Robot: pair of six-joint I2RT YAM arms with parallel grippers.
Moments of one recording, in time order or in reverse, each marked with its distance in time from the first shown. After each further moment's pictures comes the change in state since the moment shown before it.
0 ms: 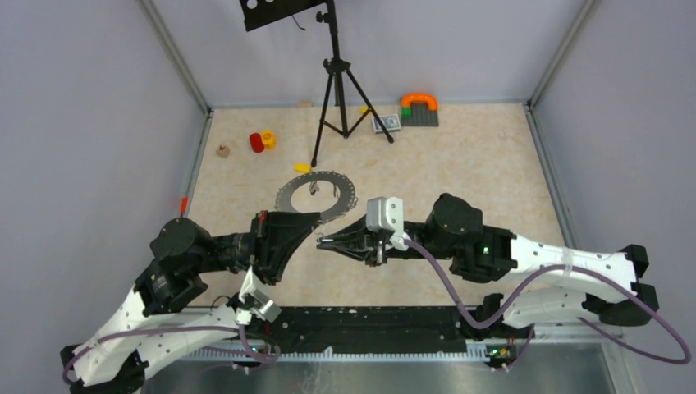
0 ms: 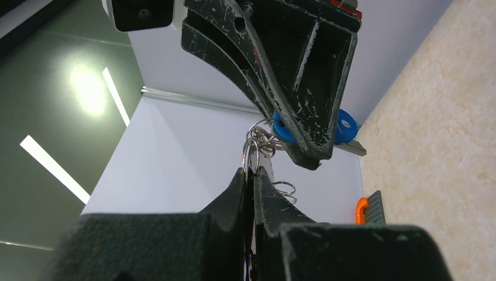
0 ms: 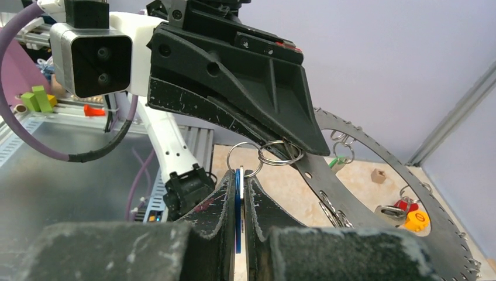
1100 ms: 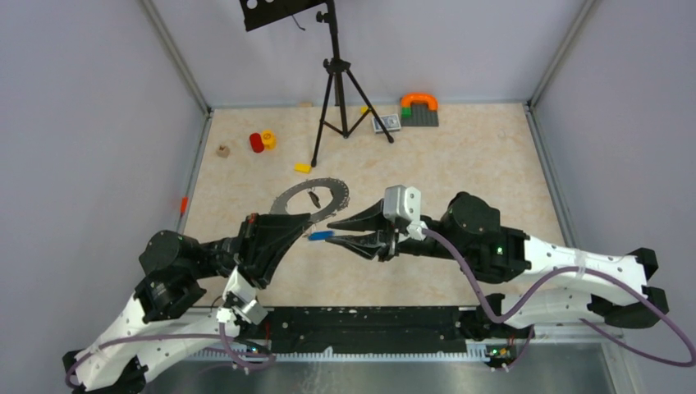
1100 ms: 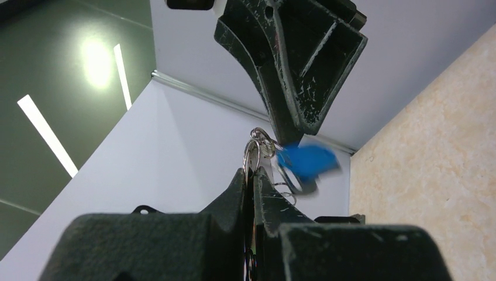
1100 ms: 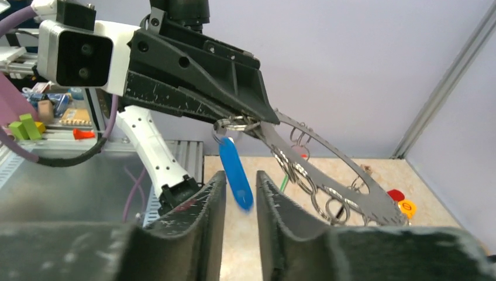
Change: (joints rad) left arm -0.002 -0.074 -0.076 0.147 -0.017 -0.221; right arm 0.000 -0.041 0.001 0.011 0.083 0.048
